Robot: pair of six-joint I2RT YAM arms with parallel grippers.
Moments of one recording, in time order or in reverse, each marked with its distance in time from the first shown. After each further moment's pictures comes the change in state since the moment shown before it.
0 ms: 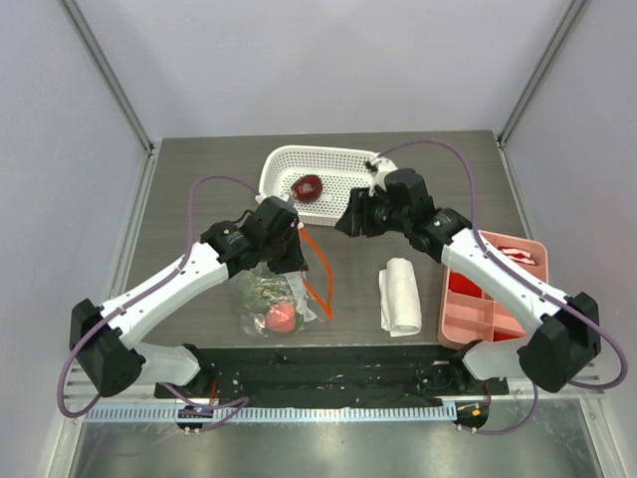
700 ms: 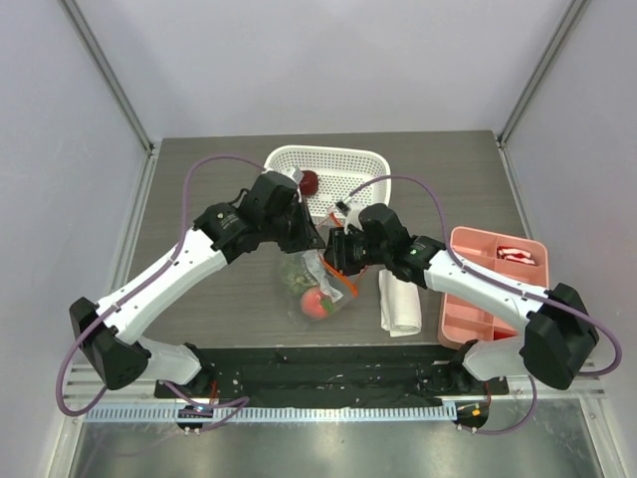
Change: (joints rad) left arm 0.000 0.047 0.201 0.003 0.096 -0.012; right arm 0.211 -0.015 -0.223 0.180 -0.198 0.205
